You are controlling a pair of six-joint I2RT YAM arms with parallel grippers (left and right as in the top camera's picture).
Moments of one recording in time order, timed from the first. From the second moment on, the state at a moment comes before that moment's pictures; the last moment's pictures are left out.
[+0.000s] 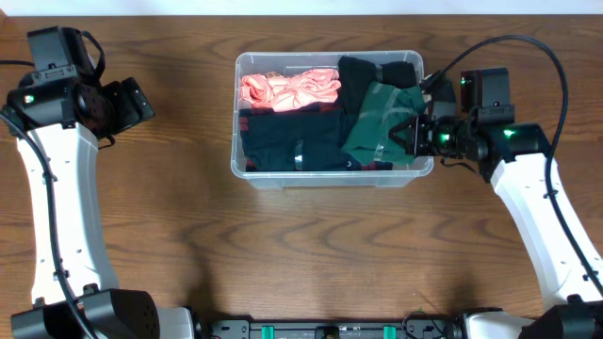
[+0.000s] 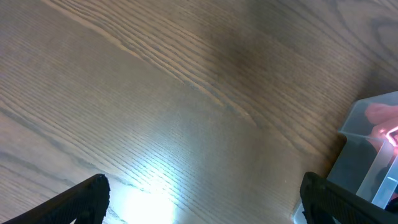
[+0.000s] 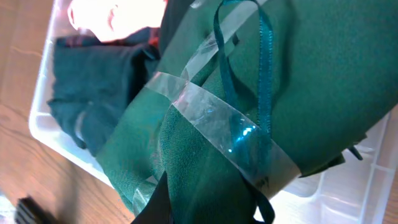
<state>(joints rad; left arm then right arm) 0.25 1.57 1.63 -1.15 -0.08 -0.26 0.12 1.46 1.18 -0.72 -0.50 0.18</state>
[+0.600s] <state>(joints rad) 0.25 1.57 1.63 -1.15 -0.08 -0.26 0.12 1.46 1.19 -0.79 -0.48 -0.13</state>
